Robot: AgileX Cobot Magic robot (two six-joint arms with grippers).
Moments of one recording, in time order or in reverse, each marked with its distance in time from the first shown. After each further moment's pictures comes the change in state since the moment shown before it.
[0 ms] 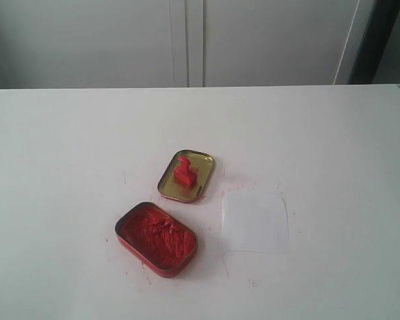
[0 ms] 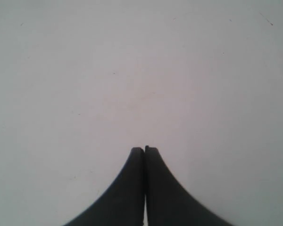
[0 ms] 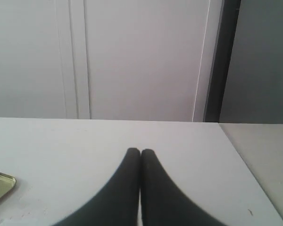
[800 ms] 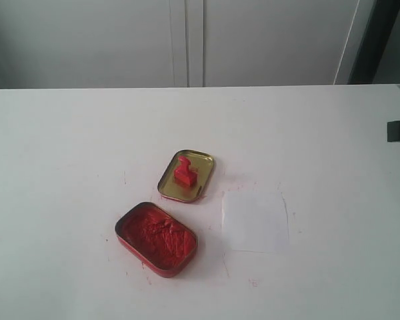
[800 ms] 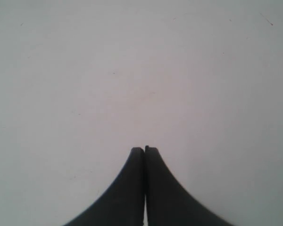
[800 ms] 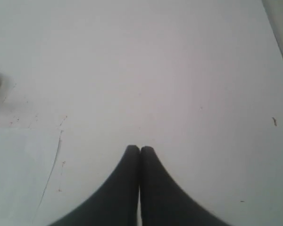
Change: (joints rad) left arm 0.000 0.000 0.000 0.000 0.000 0.000; right arm 0.000 0.755 -0.478 0.000 0.366 0.000
